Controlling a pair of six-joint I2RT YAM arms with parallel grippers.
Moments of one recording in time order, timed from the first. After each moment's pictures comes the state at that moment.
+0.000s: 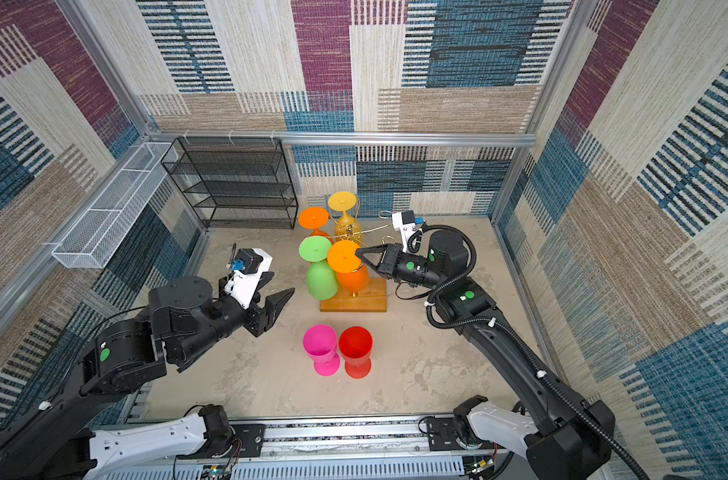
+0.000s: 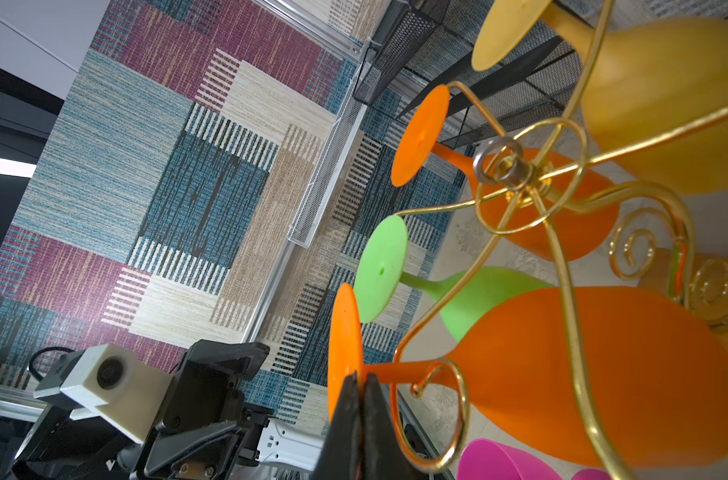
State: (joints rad) left arm -1.01 0.93 1.39 -0.82 -0.36 -0.05; right arm 0.45 1.13 1.09 -0.02 -0.68 1.03
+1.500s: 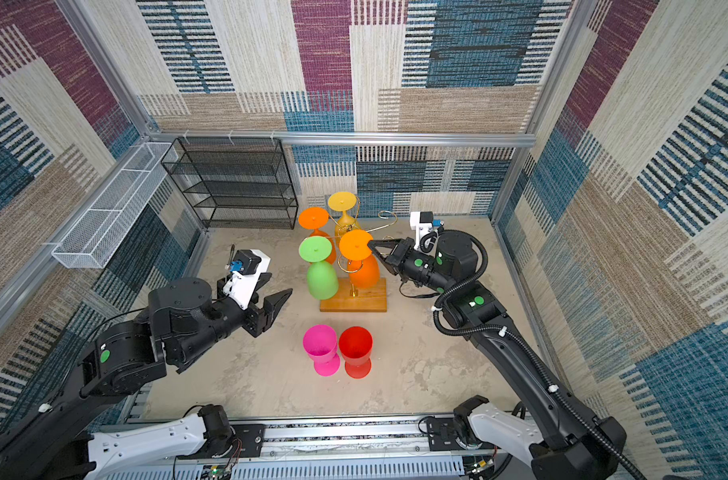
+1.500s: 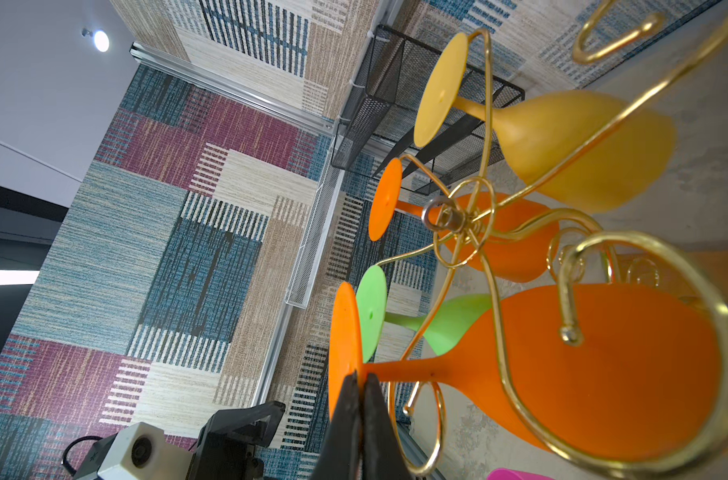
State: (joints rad) left arm -1.00 0.92 1.37 -0.82 -0.36 -0.05; right arm 0.45 1.07 1.09 -0.09 -0.49 1.16
